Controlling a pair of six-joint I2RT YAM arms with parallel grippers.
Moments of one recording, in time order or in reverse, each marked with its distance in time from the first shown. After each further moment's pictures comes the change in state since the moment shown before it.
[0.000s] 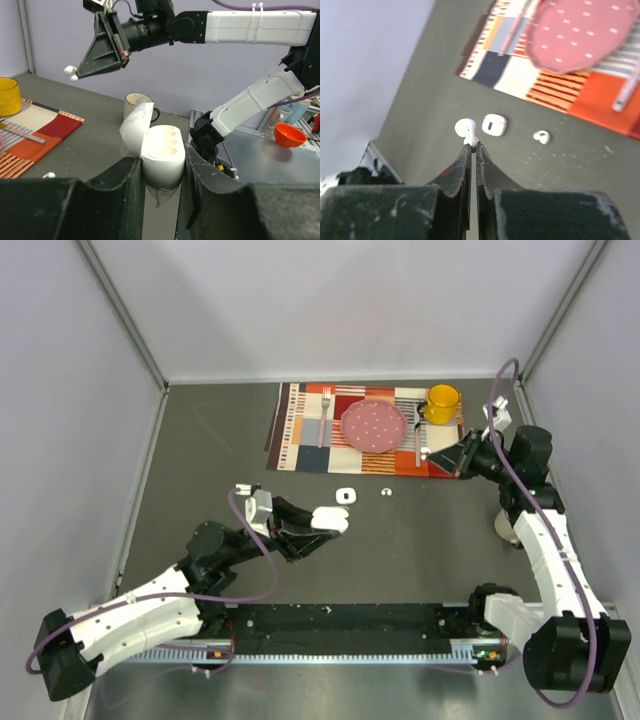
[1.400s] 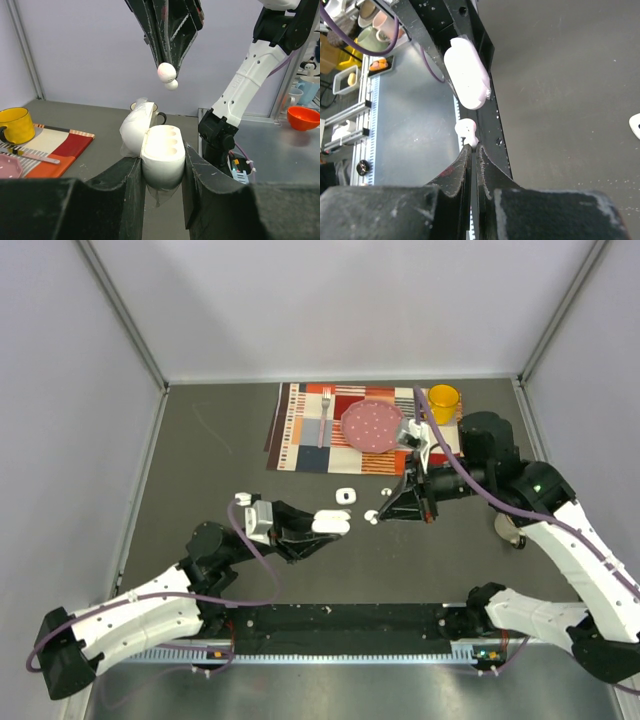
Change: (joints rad) left arm 0.000 0.014 0.000 0.053 0.072 0.143; right arm 0.661 0.018 0.545 -0.687 -0.136 -0.424
